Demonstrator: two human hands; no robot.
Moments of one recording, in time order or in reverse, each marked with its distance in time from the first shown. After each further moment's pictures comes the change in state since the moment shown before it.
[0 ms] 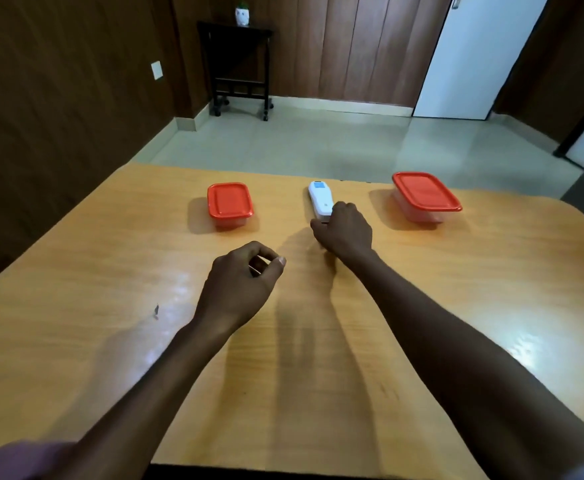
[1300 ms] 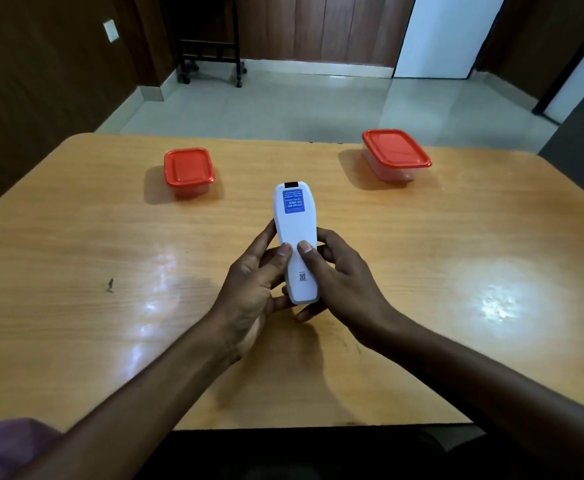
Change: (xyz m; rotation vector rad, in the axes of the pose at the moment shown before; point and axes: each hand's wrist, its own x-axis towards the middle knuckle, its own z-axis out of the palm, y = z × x) left_hand -0.051 0.018 0.064 -0.931 -0.381 -0.272; right_hand -0.182 0.031 -0.066 1.004 -0.336 0.108
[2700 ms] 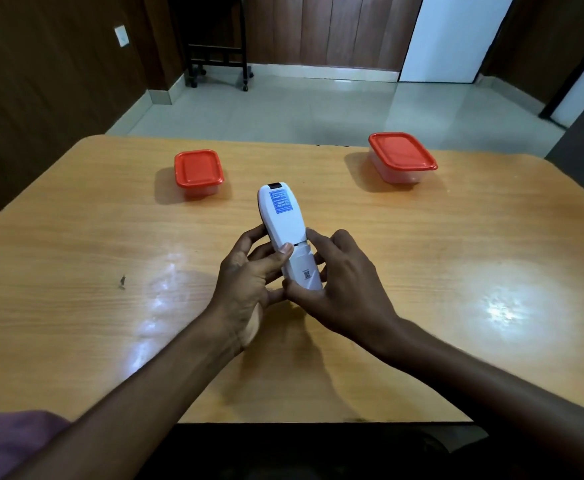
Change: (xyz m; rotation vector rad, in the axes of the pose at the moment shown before) left_hand -0.003 0.010 -0.004 -0.094 0.121 0.028; right_hand 0.003 0.010 0.004 -0.787 0.138 -0.419
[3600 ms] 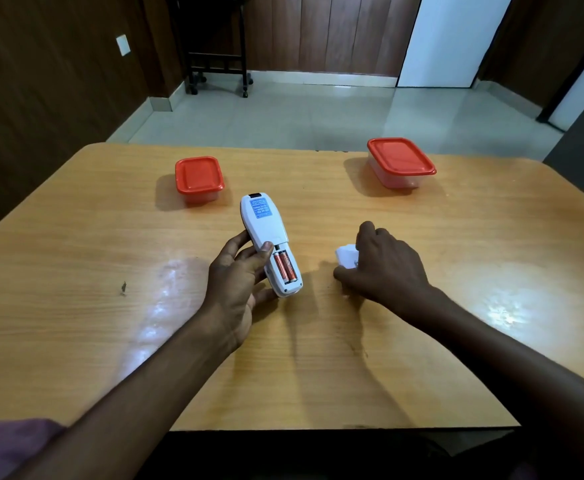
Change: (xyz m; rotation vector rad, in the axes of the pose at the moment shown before) left_hand 0.015 0.003 -0.009 -0.003 0.183 -0.007; right_hand 0.034 0.044 -0.031 -0.467 -0.139 0.271
